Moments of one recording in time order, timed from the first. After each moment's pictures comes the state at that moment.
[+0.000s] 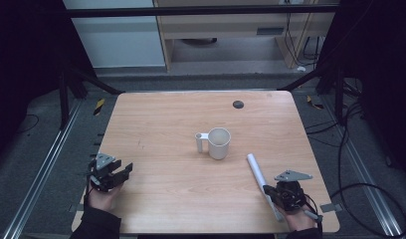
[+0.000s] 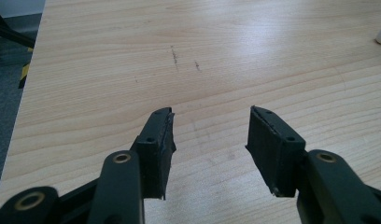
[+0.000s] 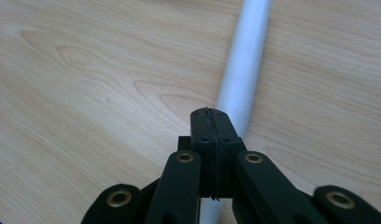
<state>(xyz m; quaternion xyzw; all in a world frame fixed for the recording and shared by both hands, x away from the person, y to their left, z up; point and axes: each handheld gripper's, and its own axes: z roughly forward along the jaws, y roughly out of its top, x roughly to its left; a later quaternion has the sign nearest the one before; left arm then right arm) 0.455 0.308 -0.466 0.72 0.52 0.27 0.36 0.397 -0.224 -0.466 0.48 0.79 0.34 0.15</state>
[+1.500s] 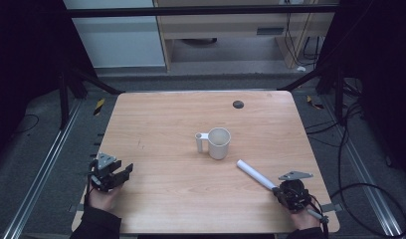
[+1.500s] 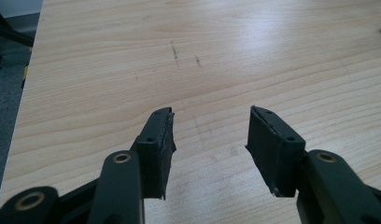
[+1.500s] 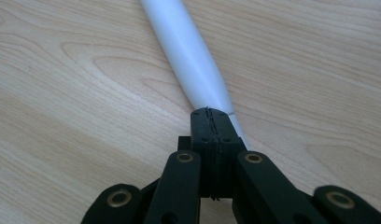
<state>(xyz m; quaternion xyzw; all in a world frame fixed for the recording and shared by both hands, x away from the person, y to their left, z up) 0.456 0.307 -0.467 0.73 0.52 0.27 0.35 0.403 -0.240 -0.479 0.53 0.79 0.27 0.16</state>
